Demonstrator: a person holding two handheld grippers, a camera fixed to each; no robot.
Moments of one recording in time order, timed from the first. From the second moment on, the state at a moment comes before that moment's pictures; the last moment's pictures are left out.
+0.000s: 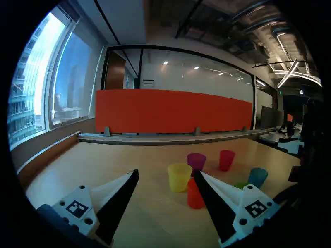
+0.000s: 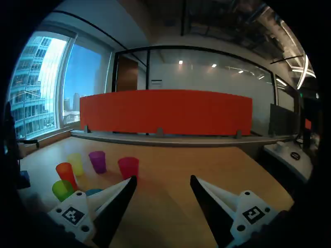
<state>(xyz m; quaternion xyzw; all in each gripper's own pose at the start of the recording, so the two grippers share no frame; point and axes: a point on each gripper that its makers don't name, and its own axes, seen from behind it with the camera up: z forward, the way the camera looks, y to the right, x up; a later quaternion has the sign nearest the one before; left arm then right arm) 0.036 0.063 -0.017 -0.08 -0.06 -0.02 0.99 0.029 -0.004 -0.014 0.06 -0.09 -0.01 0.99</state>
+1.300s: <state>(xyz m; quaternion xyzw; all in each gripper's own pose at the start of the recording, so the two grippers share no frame) 0.066 0.032 -0.002 0.00 0.02 0.05 1.00 0.092 0.017 -0.017 -0.02 0.00 0.00 1.00</state>
